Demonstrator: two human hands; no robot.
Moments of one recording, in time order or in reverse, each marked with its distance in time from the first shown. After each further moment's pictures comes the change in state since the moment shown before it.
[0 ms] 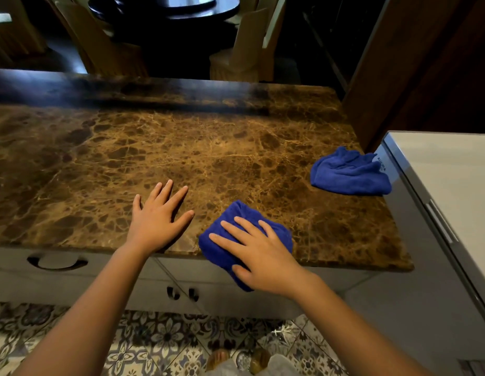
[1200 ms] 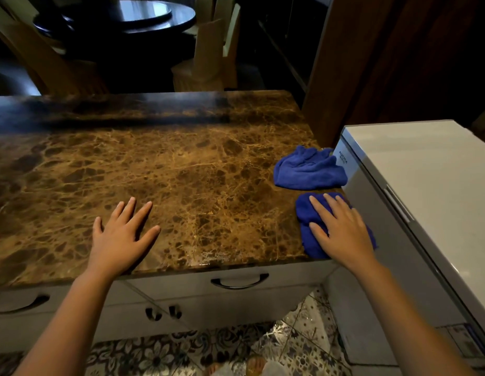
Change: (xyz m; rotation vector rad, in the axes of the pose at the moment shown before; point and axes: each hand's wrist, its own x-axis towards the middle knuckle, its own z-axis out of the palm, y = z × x) left_hand -0.001 -0.001 -0.002 0.003 -0.012 0.010; right_hand -0.113 0.139 -0.019 -0.112 0.349 0.704
